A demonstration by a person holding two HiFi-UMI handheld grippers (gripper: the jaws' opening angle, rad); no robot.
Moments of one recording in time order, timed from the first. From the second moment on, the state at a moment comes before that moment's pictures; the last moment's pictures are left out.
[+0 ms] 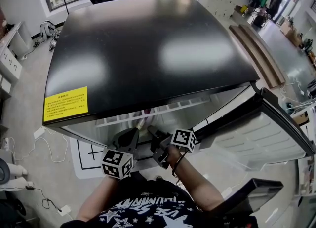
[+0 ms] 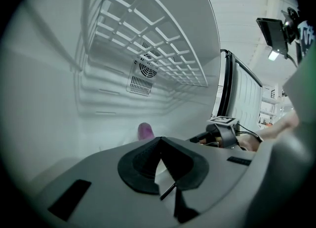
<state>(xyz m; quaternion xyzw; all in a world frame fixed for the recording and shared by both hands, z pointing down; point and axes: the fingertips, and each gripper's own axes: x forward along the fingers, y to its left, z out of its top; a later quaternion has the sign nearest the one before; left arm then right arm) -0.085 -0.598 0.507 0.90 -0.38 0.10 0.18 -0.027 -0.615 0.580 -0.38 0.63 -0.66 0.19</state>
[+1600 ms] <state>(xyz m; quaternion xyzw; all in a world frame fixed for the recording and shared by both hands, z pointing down) -0.098 -0.568 0.500 0.88 -0.44 0.10 0.17 -0.046 -0.595 0.583 -0.35 0.65 -0.66 0.11</state>
